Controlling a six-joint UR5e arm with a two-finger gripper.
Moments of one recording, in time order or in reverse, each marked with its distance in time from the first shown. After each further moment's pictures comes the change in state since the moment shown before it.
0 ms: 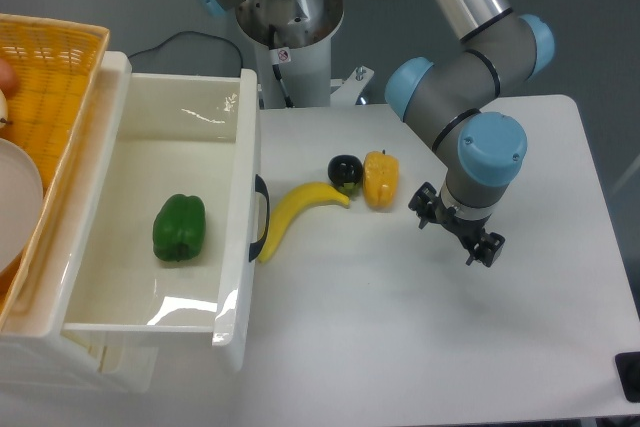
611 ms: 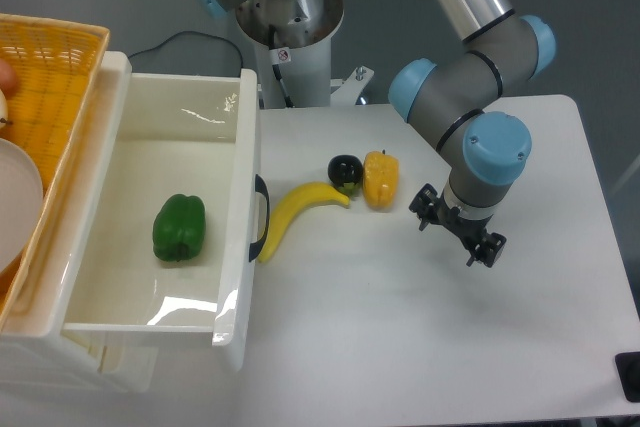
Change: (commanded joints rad) arm 0.023 0.009 -0.041 0.026 -0.051 -0.062
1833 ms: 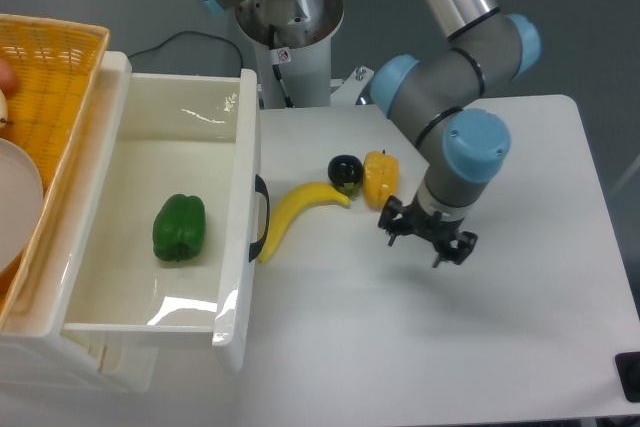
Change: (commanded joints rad) arm -0.101 0.040 -0.018 -0.055 -0.098 -0.381
